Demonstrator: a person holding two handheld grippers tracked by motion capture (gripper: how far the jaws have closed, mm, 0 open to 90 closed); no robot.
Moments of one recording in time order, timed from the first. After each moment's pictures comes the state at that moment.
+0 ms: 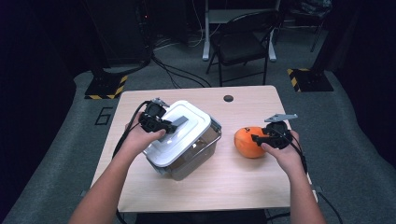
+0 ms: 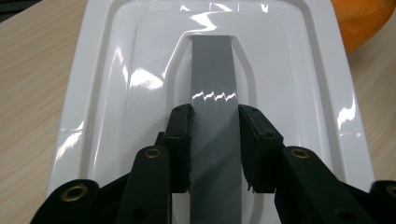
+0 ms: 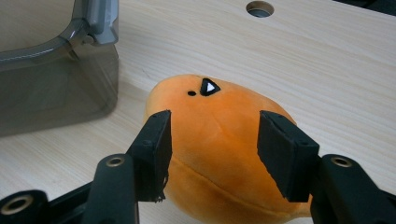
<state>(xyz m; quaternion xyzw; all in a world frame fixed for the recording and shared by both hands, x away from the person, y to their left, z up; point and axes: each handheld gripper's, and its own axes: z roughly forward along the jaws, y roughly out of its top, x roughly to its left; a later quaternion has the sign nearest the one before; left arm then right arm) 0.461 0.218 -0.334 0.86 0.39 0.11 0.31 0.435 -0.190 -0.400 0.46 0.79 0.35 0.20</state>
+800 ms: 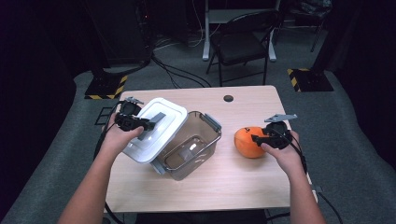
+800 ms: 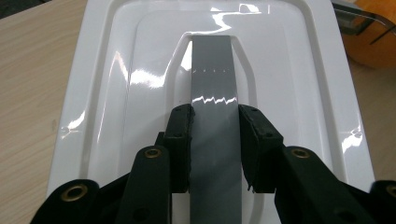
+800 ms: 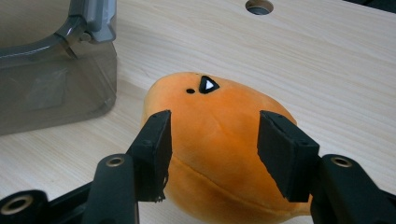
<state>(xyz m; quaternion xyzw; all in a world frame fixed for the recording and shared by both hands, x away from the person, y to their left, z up) 0.464 0.287 -0.336 0.82 0.46 0.13 0.32 0.435 -0.190 -0.402 0.46 0.79 0.35 0.19</state>
